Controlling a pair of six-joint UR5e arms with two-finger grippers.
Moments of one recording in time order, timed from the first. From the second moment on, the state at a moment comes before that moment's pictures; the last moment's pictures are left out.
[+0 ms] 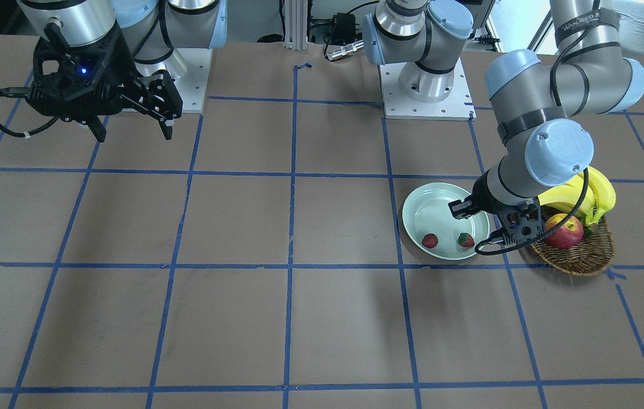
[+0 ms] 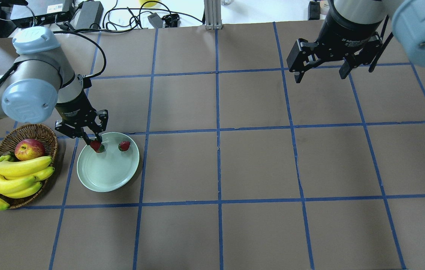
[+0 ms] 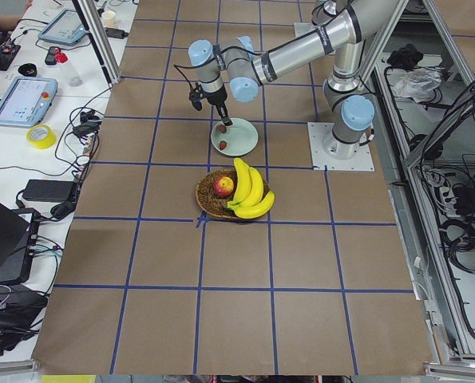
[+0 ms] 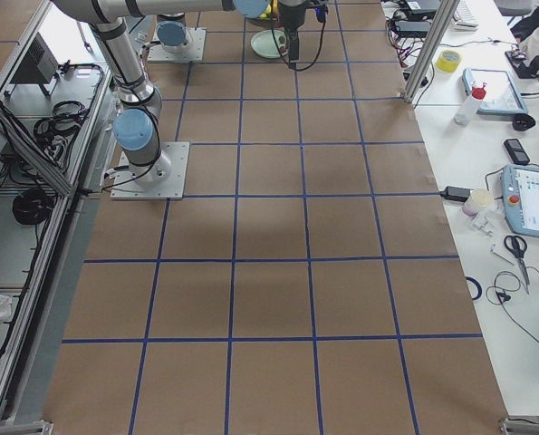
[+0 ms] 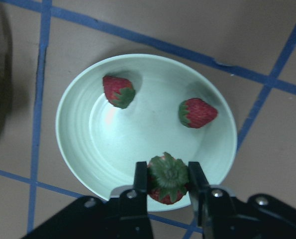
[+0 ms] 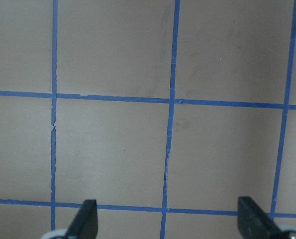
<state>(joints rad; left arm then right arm) -1.36 -1.78 -1.86 -1.33 1.67 -0.10 1.61 -1.58 1.53 -1.57 -1.56 -0.02</state>
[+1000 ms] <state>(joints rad) -1.34 -1.78 -1.88 -1.32 1.63 -0.07 1.61 -1.58 1.53 -1.57 -1.56 -0.02</state>
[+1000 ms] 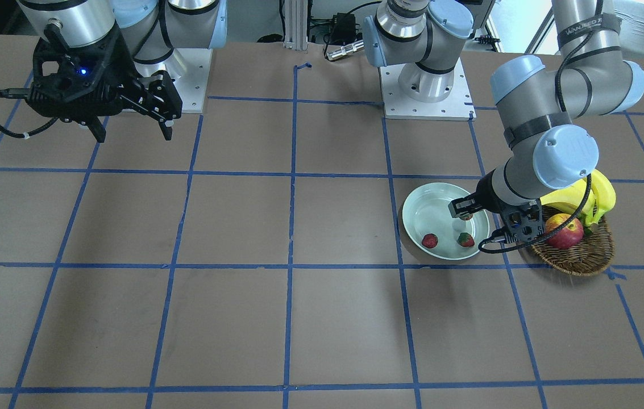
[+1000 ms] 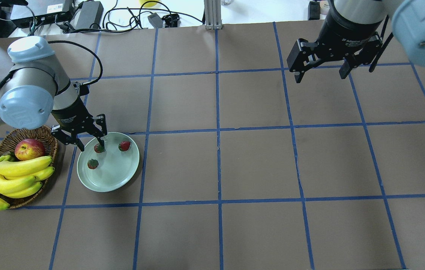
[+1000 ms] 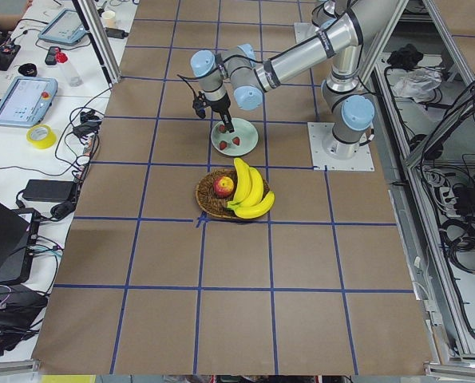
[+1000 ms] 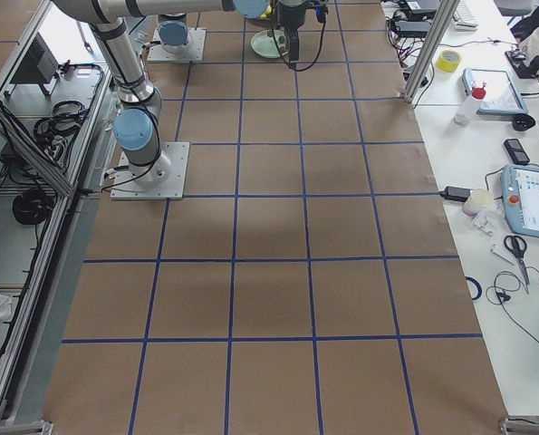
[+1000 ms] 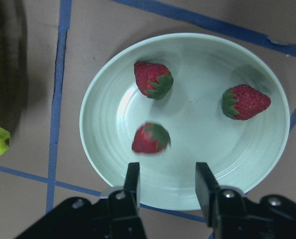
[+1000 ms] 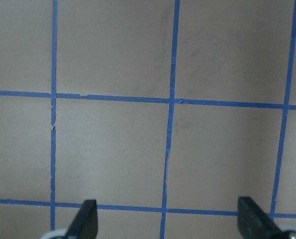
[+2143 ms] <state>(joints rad) -1.37 -1.61 -1.69 -1.42 1.59 -0.05 1.61 -1.58 1.53 -1.57 -1.56 -0.02</state>
